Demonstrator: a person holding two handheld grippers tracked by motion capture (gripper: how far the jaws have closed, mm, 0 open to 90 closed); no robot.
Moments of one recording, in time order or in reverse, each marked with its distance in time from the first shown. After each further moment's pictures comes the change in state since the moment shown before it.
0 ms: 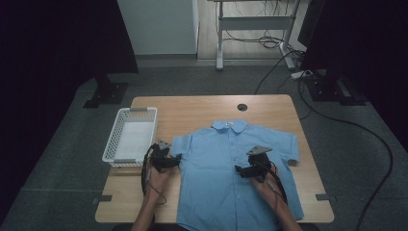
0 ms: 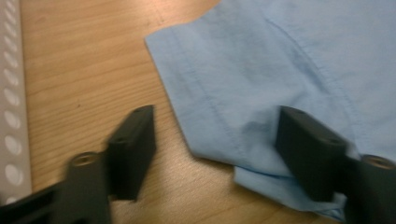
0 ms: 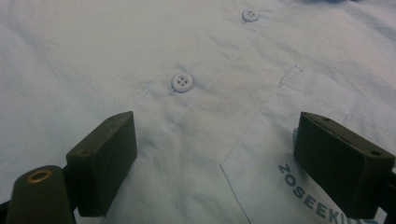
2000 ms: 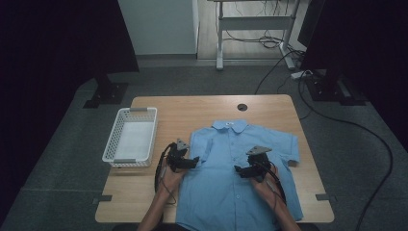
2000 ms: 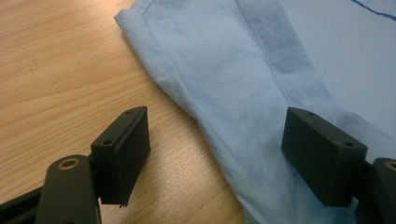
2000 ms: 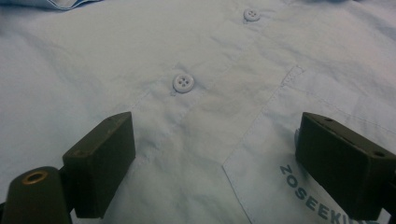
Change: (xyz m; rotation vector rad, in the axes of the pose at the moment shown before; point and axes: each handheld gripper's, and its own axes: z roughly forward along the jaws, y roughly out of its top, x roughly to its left) left arm -0.046 0.018 0.023 0.010 -0.135 0.120; right arm 0.002 0.000 0.000 0.002 -0.004 0.008
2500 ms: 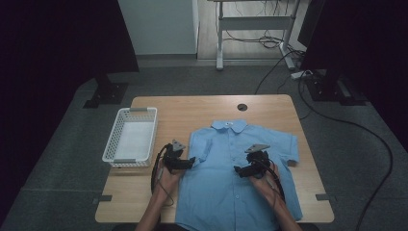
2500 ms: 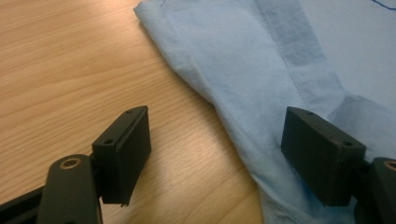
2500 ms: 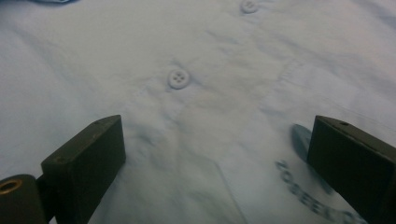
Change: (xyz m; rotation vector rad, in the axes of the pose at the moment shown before) left arm 0.010 -0.008 -0.009 0.001 0.028 -0.023; right arm -0.002 0.008 0.000 0.062 0.010 0.013
